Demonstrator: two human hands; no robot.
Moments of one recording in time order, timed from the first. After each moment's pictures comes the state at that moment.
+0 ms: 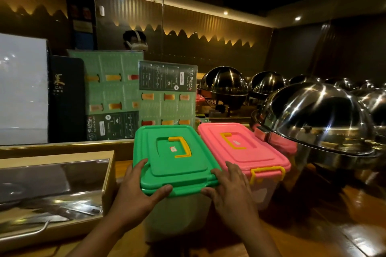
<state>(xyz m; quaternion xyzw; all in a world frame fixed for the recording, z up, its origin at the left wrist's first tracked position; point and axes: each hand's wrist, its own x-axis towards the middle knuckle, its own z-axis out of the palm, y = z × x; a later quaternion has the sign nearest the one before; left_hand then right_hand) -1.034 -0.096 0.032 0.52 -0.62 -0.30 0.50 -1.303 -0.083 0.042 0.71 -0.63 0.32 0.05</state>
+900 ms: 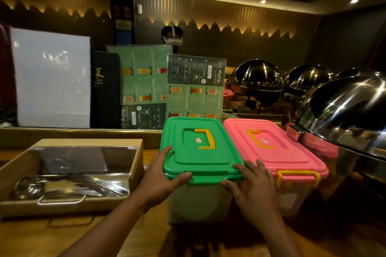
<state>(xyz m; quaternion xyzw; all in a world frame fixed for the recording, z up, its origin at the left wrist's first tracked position) -1.036 -0.113 0.025 0.49 -0.59 -0.38 0.51 -1.314 -0.103 0.039 0.72 -0.60 0.33 0.04</state>
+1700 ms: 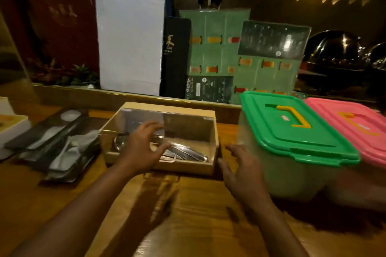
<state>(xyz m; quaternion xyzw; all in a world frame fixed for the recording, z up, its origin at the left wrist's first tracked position) -0.779 -0.037 0.014 0.67 -0.63 -0.02 0.40 -1.065 -0.069 0.003 0.78 -0.46 0.42 -0.11</state>
